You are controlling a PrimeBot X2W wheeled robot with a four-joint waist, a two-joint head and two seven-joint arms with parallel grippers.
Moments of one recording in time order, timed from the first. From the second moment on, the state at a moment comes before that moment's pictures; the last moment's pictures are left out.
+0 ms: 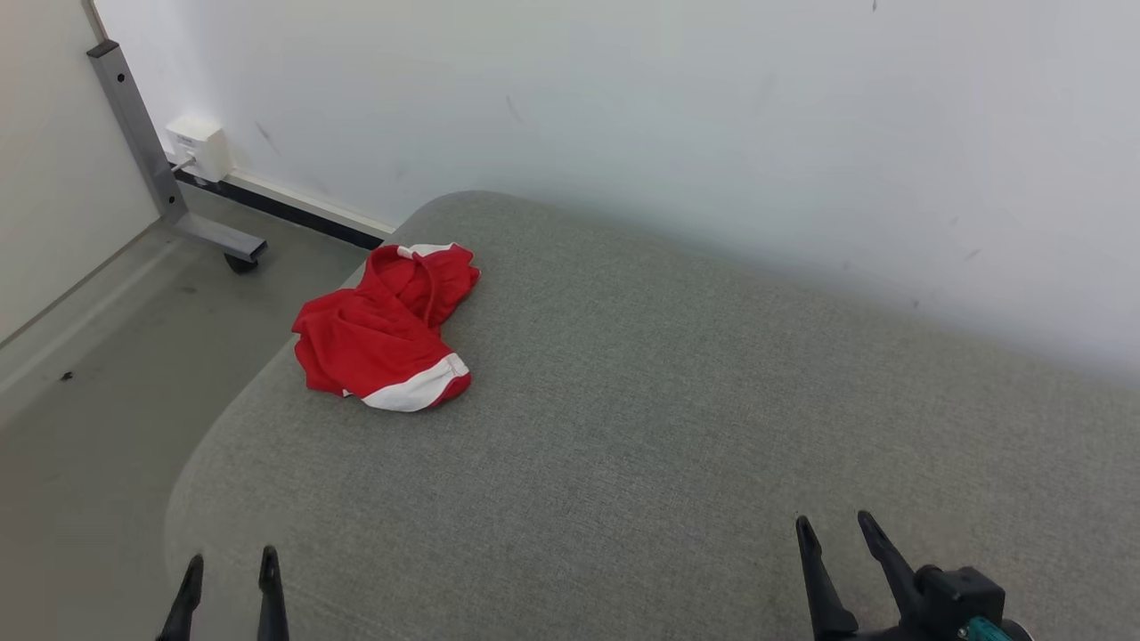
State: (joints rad) left arm 0.07 0.08 0.12 0.21 -0.16 -0.12 -0.26; right arm -0.07 -0.06 0.10 0.40 0.20 0.13 -0.24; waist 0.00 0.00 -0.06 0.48
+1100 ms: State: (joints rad) left arm -0.73 0.50 0.43 0.68 -0.74 -0.06 0.45; right arm -0.26 -0.09 0.24 0.09 0.15 0.13 -0.15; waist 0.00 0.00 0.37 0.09
